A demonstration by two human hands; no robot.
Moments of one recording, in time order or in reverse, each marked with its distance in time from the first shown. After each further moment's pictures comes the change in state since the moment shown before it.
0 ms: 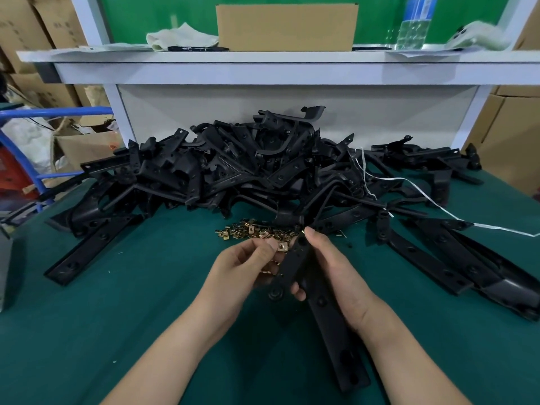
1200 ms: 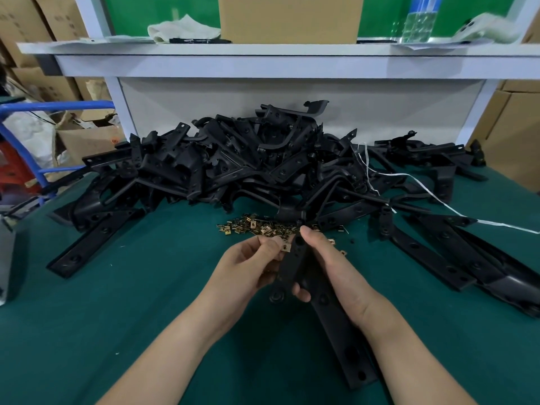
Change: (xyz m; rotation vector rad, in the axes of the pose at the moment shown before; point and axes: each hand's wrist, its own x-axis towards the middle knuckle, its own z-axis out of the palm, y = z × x) left_hand -0.001 -0.001 0.002 -0.070 -0.061 -0.049; right_hand -0.005 -0.002 0.006 -0.085 -0.039 0.038
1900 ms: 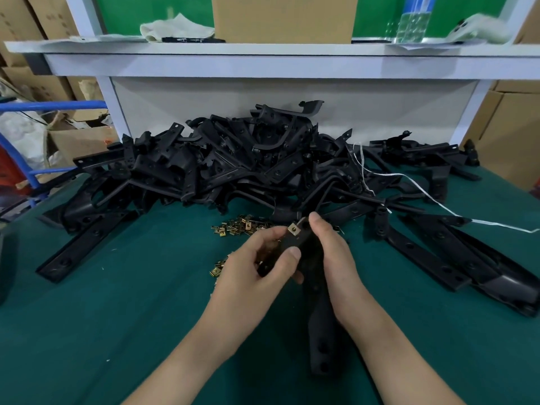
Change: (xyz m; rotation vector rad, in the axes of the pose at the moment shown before) left_hand -0.017 0.005 0.022 0.399 0.116 0.232; right_hand 0.006 -0.004 0.006 0.038 0.351 -0.199
